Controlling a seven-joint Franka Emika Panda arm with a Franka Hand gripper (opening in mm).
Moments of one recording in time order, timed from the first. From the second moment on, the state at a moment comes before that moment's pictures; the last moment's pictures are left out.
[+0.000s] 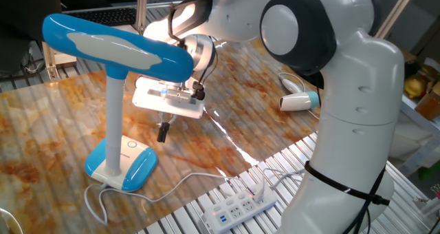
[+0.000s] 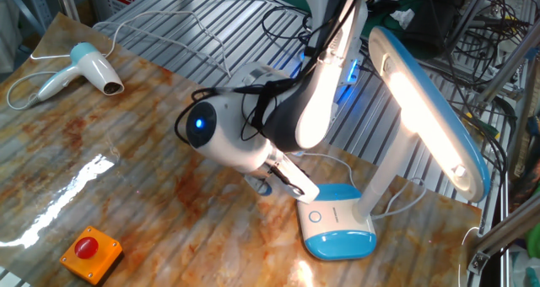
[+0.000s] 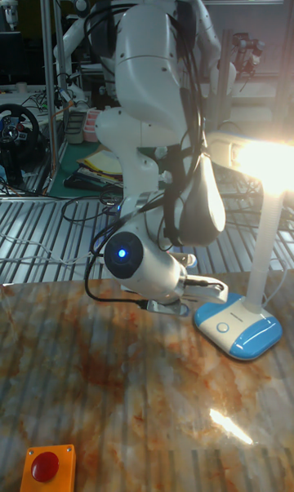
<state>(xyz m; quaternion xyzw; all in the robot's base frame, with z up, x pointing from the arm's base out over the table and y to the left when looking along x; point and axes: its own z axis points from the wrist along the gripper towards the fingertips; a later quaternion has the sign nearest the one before) 0.457 0.100 0.114 -0.17 -0.92 -0.17 0.30</state>
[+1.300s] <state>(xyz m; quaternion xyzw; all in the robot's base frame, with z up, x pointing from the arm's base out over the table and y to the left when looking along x) 0.457 0.099 0.115 -0.36 -0.88 -0.12 0.28</state>
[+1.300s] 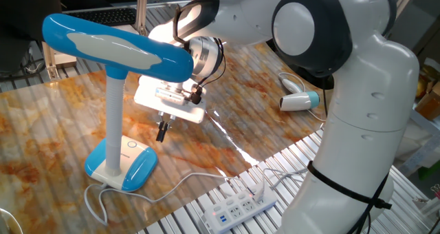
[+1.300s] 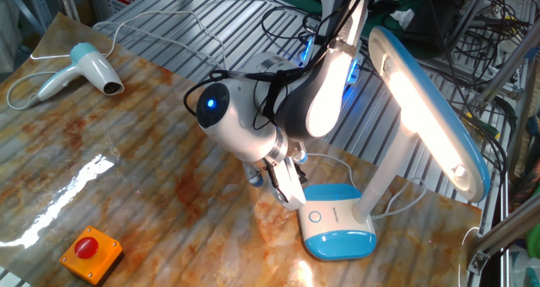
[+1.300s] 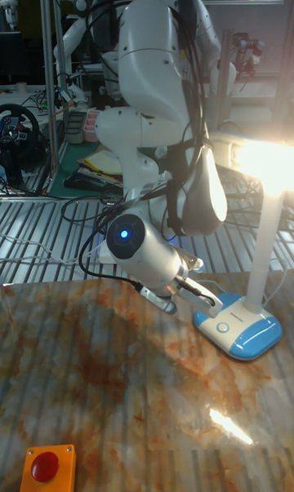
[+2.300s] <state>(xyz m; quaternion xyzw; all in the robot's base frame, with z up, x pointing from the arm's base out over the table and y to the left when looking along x) 0.456 0.103 0.115 -0.40 -0.86 -0.10 0.29</state>
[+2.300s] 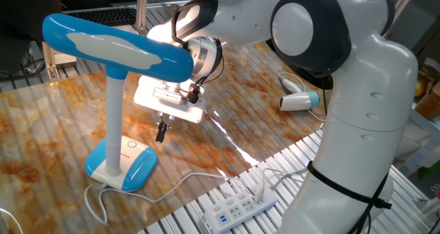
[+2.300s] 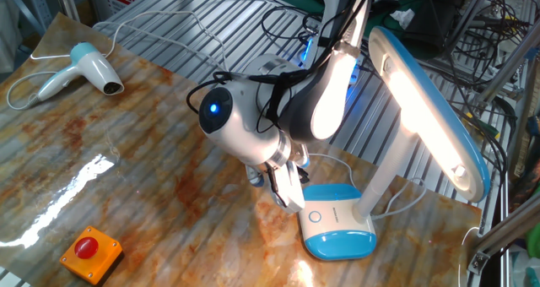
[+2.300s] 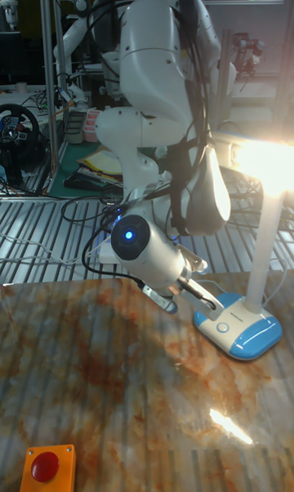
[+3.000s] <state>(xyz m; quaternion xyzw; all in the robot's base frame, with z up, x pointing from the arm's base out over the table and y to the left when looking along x) 0.452 0.108 0.115 -0.40 -0.86 -0.09 0.31</state>
